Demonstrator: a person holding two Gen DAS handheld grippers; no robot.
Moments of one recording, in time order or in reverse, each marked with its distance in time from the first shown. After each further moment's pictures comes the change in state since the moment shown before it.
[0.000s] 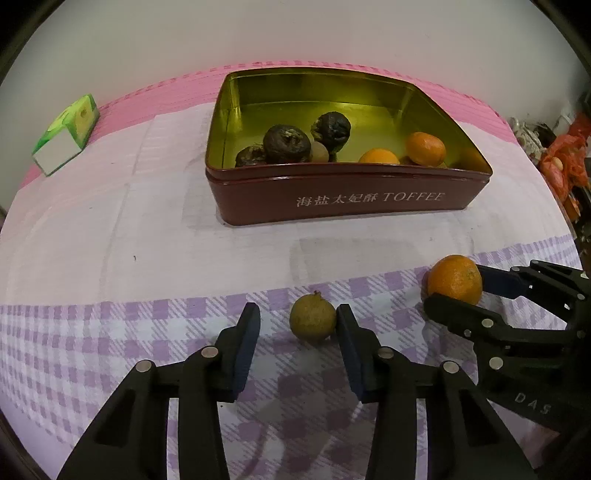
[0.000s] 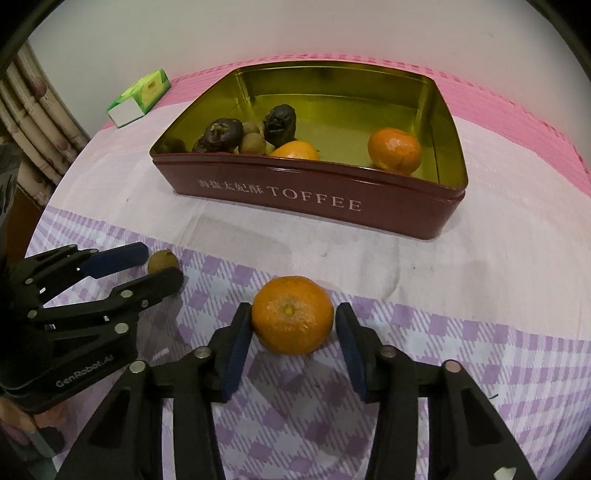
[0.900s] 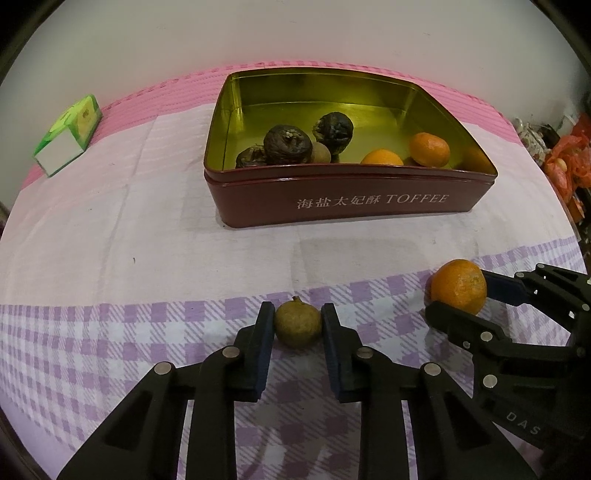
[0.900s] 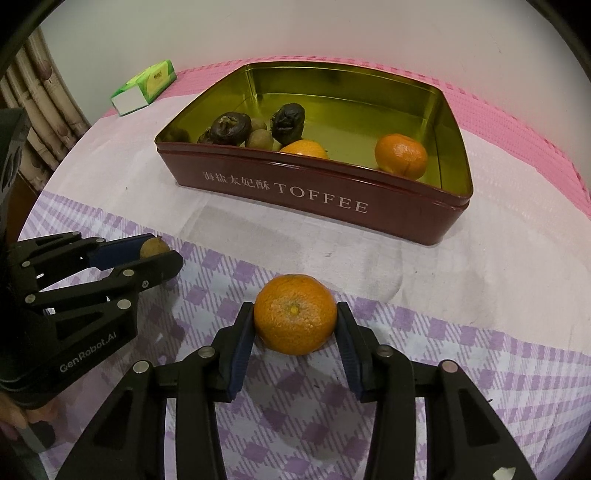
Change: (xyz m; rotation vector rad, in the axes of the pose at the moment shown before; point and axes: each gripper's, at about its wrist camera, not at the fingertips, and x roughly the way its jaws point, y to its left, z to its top) left arm 0.002 -0.004 0.000 -0.004 -0.010 0.016; right arm 0.002 0.008 -0.003 -0.052 -0.008 -0.043
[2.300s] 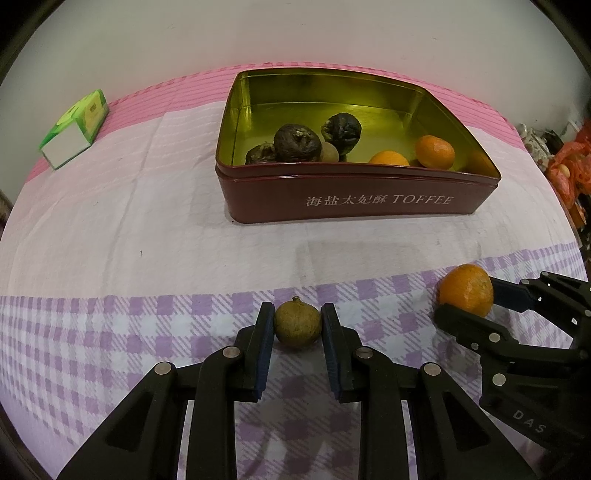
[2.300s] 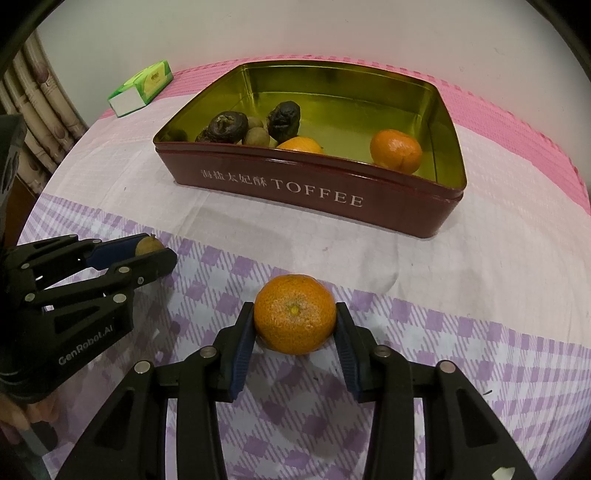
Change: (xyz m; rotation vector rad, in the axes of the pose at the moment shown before) left arm -0.003 0.002 -0.001 -0.030 -0.001 0.012; right arm -0.001 -0.002 -0.002 0.022 0.005 0.000
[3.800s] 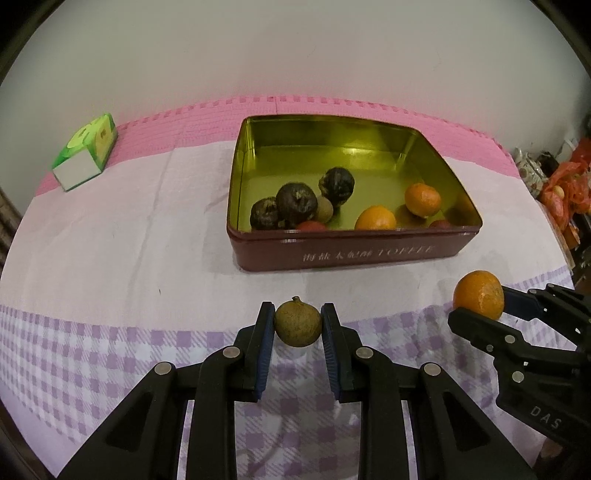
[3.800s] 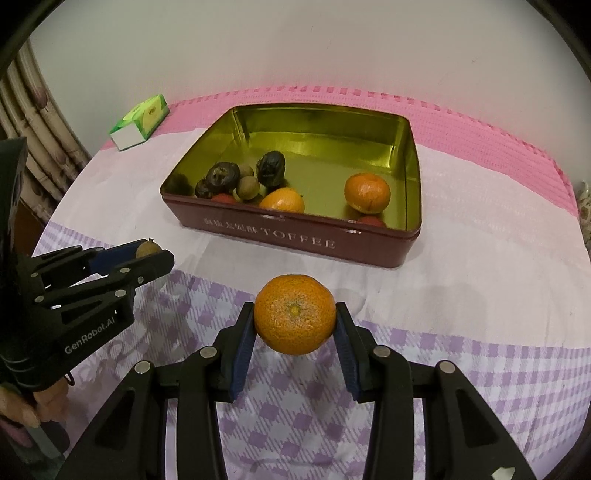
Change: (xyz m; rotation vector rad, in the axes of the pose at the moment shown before) left arm -0.032 0.001 0.021 -0.023 -0.090 -0.004; right arm -0.044 -0.011 0.013 0.044 -0.075 -0.004
